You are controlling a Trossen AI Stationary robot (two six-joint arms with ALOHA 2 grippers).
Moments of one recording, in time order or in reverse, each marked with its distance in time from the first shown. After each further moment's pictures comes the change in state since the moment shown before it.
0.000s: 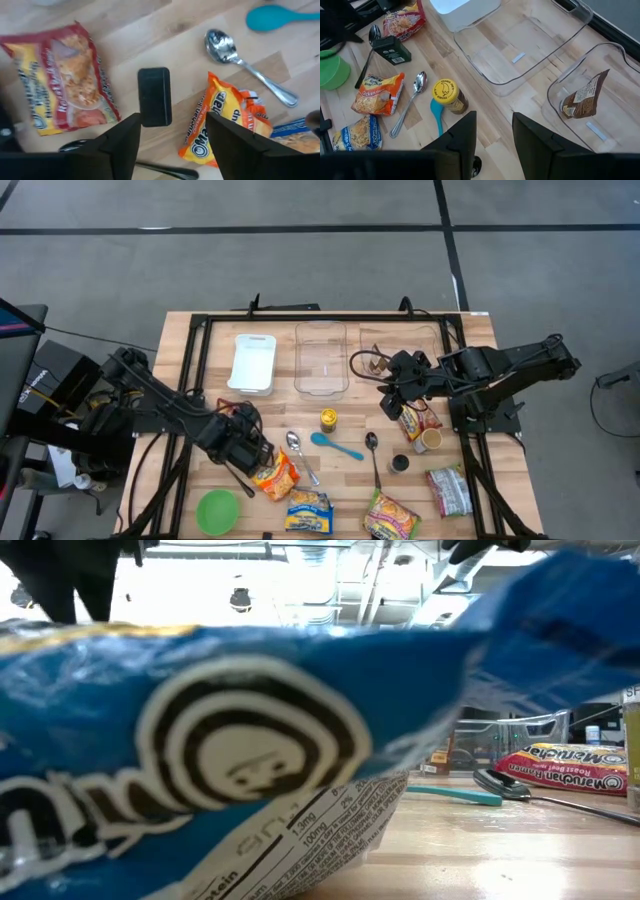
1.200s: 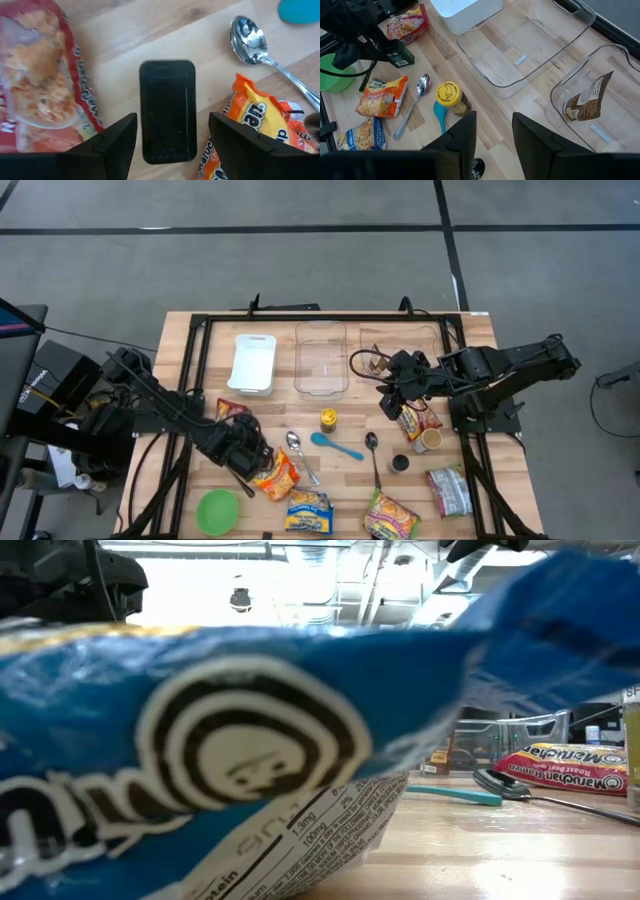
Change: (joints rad) left arm -0.040 0.000 -0.283 0.317 -0.054 -0.064; right arm 0.000 0.000 0.000 0.015 -0.002 0.000
